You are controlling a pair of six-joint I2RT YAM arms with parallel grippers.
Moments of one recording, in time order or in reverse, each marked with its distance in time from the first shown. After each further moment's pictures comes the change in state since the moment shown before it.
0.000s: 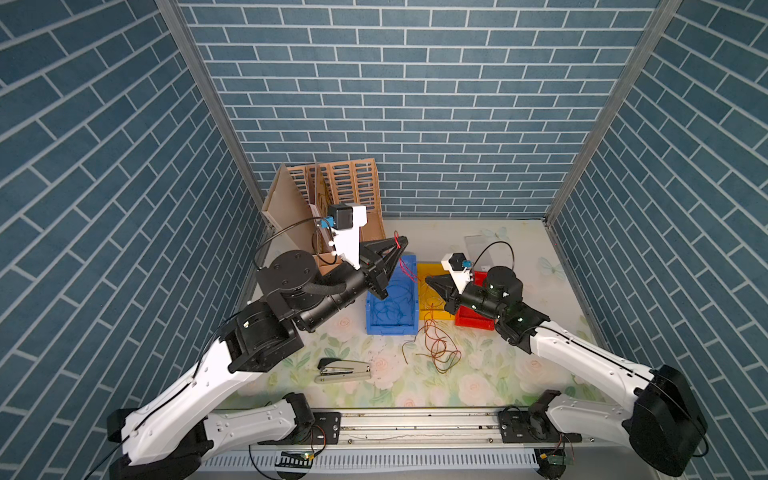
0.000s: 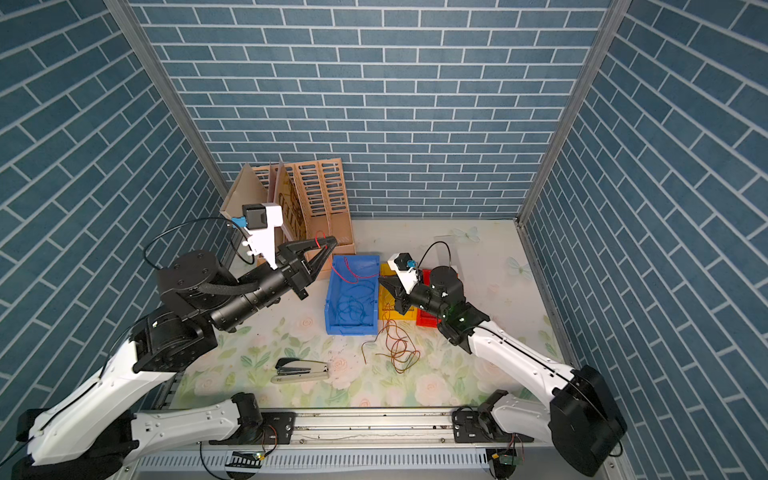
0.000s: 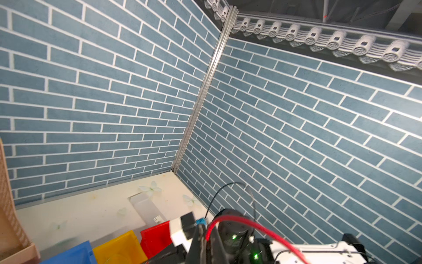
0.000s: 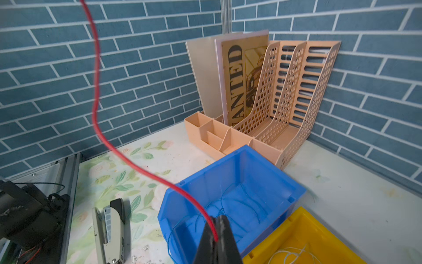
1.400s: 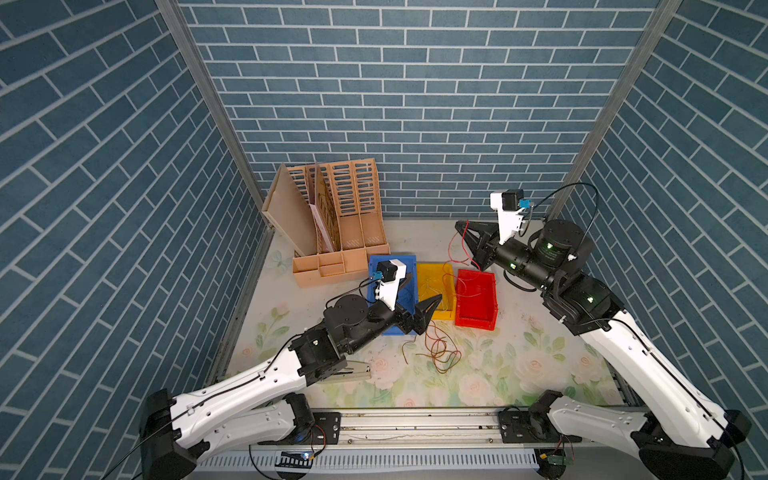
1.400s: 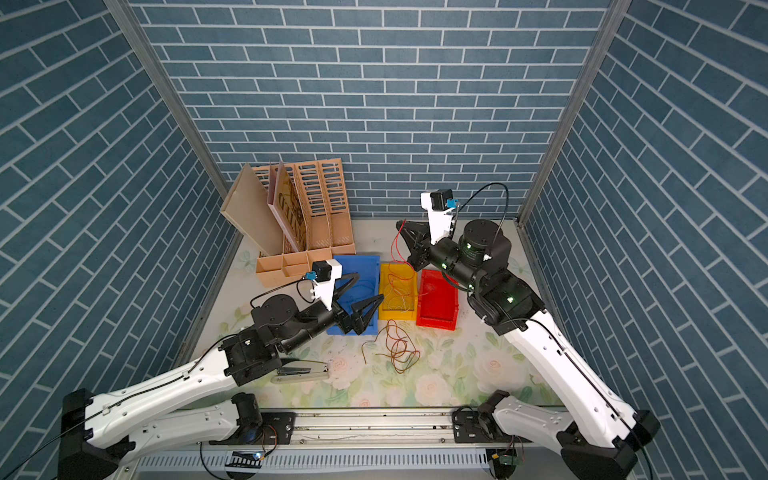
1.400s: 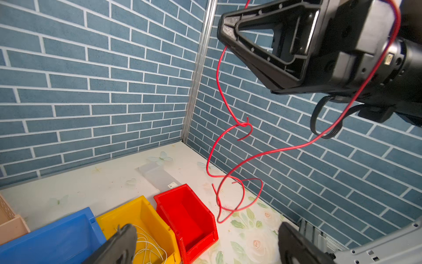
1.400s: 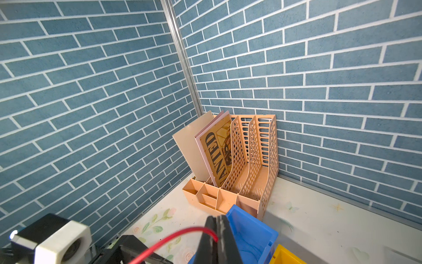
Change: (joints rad) left arm -0.034 0.000 -0.595 0.525 0.029 0.140; right arm 0.000 -0.051 0.621 -0.558 0.204 0.231
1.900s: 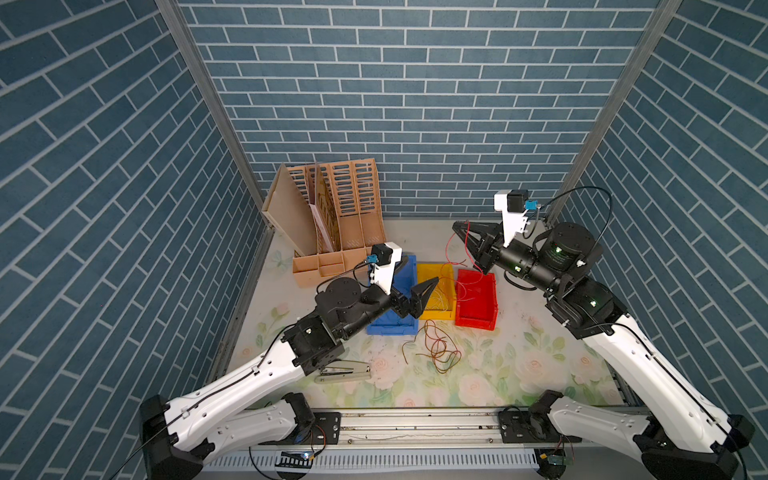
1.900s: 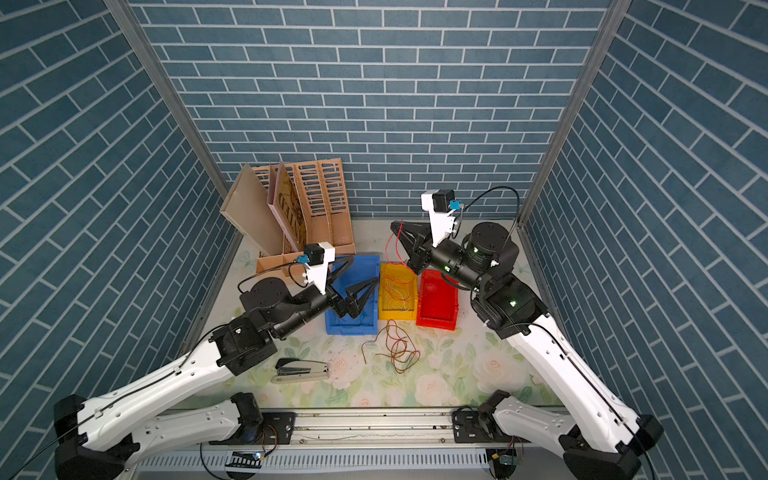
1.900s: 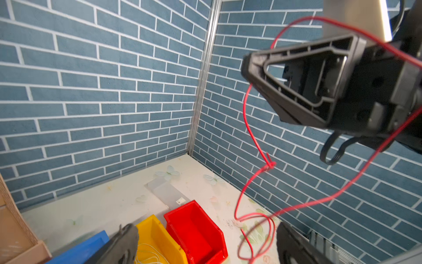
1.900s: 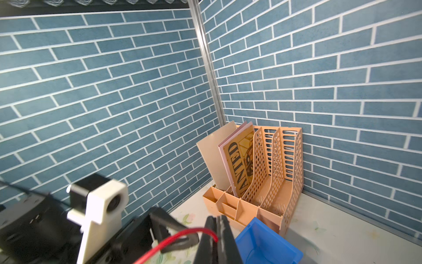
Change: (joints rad) left arm 0.134 0.022 0.152 -0.090 0.111 0.055; right arm 0.000 -0.024 -0.035 0.098 -0.146 0.014
